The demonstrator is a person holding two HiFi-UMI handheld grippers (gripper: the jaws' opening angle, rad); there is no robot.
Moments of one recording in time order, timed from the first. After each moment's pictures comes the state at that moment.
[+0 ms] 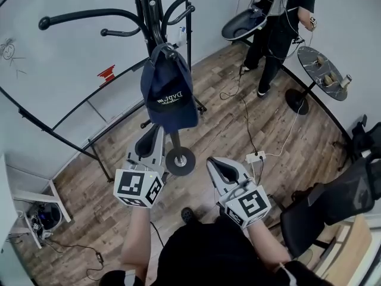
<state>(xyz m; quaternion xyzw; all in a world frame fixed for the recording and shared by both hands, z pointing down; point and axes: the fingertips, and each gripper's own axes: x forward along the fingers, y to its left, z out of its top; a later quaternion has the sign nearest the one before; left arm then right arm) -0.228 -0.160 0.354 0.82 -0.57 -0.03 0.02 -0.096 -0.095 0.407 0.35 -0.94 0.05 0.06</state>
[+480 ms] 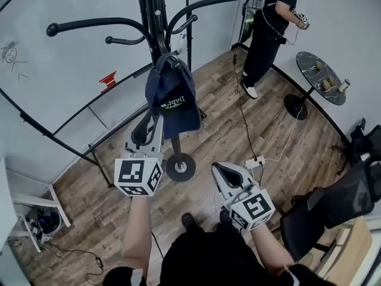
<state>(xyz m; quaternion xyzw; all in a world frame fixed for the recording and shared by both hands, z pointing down) -0.250 -0.196 0.327 0.80 -0.60 -0.03 -0.02 -0.087 -0.097 0.406 0.35 -0.93 0.06 0.07</state>
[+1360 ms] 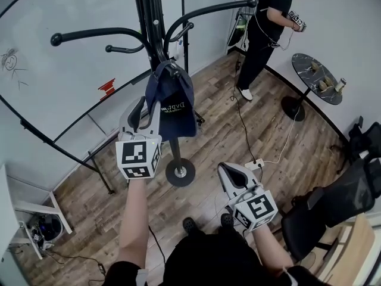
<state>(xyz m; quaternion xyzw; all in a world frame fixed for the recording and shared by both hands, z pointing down) -0.264 -0.242 0.302 0.78 -0.62 0.02 -0.09 -0.069 -0.104 0.399 0.39 -0.91 0.06 0.07</state>
